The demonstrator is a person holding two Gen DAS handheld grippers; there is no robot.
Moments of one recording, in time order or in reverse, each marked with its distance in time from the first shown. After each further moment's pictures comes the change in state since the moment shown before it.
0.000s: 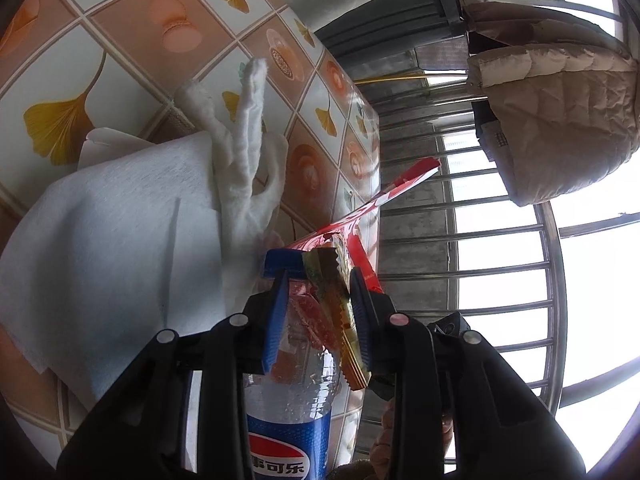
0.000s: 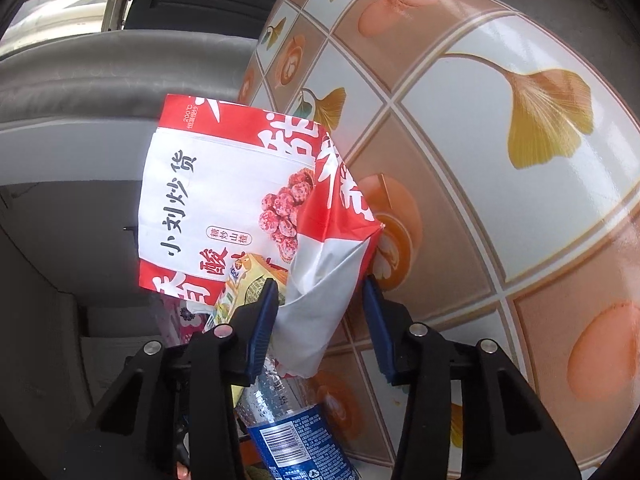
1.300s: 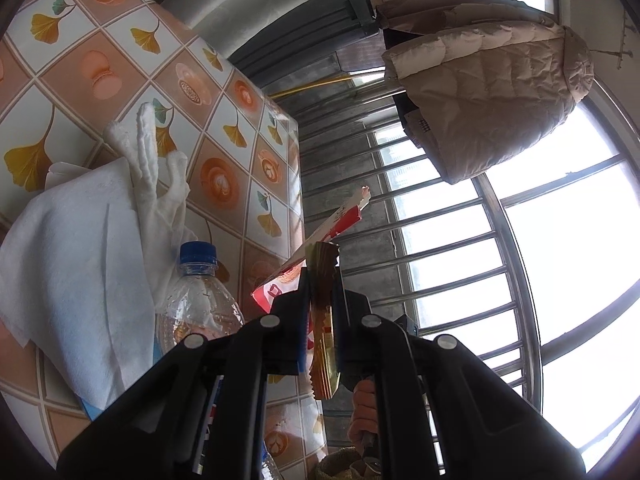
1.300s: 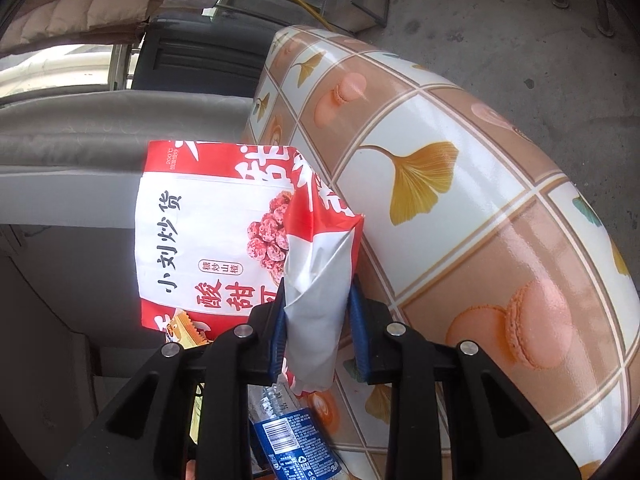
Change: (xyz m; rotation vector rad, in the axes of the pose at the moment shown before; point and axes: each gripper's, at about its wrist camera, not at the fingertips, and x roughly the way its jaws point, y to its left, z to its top) left arm -0.047 -0.047 -0.024 0.165 -0.040 -0.203; right arm -0.078 -0.036 -0.016 0.071 -0.172 0.049
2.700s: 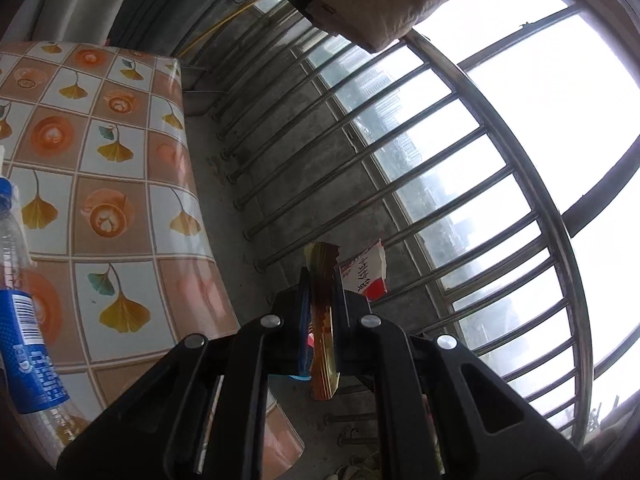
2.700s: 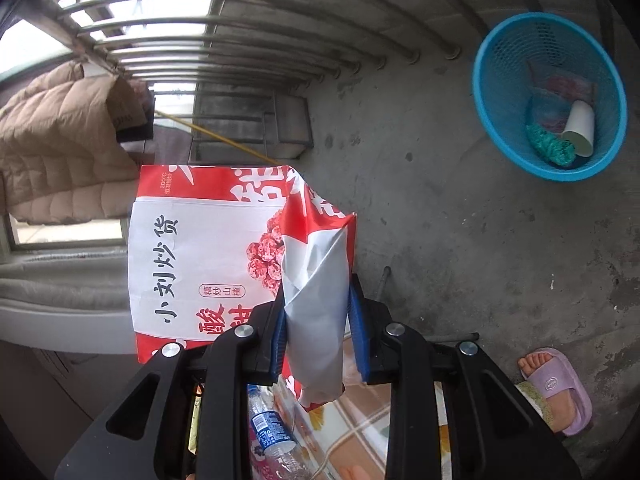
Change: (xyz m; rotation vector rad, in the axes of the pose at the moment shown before) left arm 0.120 -0.151 -0.133 0.383 0.257 0.003; right arm -0.264 -0.211 -0.027 0.361 -0.407 0.079
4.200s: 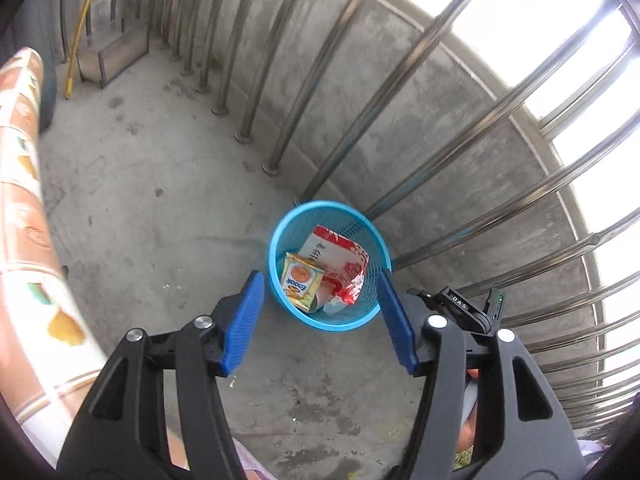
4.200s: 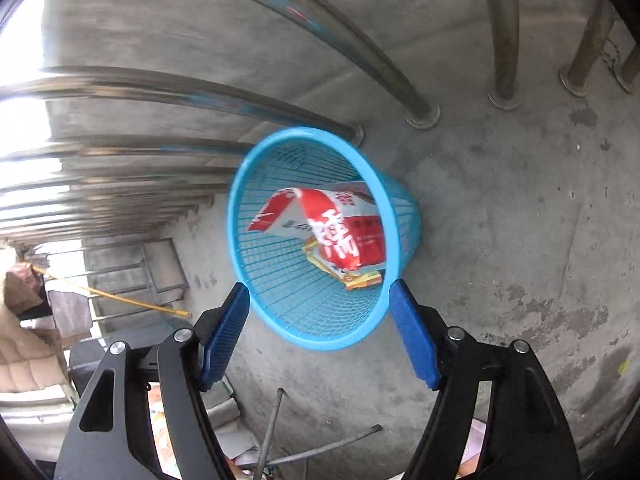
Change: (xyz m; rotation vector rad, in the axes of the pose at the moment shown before) left arm 0.293 -0.104 -0.095 0.366 0.446 0.271; right arm -0.062 -0.212 0.120 0.275 -0.336 -0.315
